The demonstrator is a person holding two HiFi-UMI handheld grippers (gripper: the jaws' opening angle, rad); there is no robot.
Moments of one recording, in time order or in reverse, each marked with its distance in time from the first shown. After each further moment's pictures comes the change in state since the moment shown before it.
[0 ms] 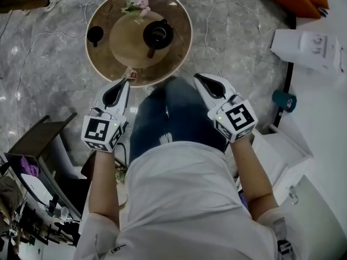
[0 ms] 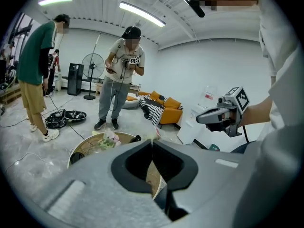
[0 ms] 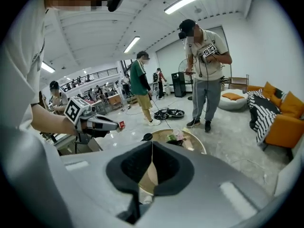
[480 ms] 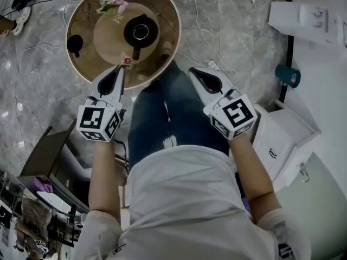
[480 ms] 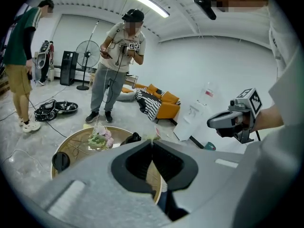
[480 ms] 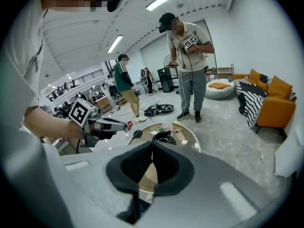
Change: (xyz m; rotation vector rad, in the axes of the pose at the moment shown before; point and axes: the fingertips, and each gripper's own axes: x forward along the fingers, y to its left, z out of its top) left arm 0.109 0.027 -0.012 -0.037 0.083 -0.082; right arm 0.028 -0.054 -0.033 0.149 0.035 -0.101
